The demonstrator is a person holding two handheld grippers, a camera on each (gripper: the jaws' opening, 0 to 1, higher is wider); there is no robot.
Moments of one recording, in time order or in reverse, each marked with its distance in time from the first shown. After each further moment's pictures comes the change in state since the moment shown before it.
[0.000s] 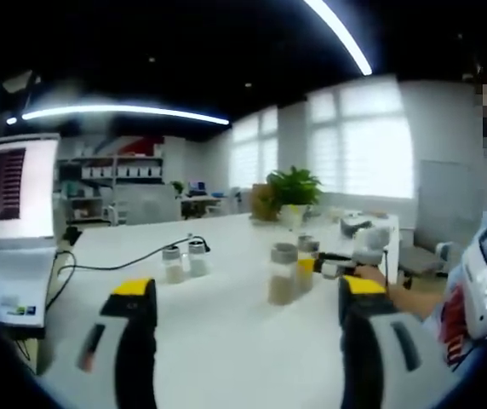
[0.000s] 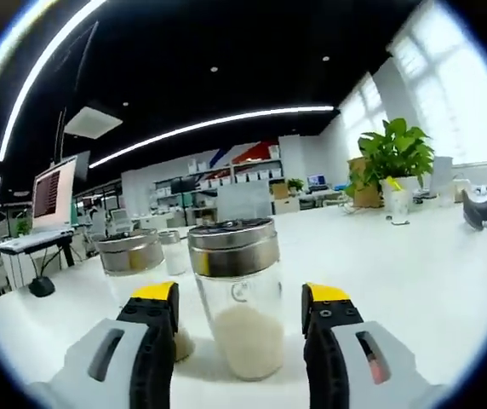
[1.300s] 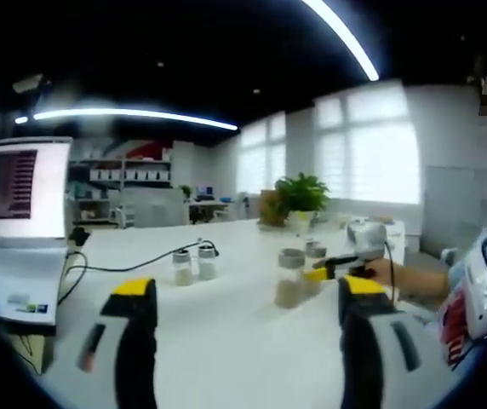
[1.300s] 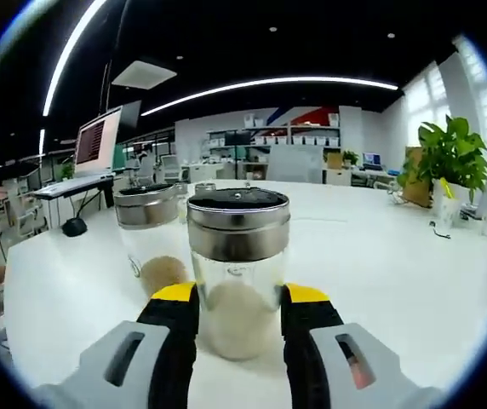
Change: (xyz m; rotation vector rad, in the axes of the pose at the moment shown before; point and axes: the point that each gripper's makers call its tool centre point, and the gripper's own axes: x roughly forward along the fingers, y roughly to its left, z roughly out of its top) left arm -0.007 0.009 0.004 -0.014 -0.017 0.042; right arm -0.005 0.006 -0.013 -0.189 0.223 0.383
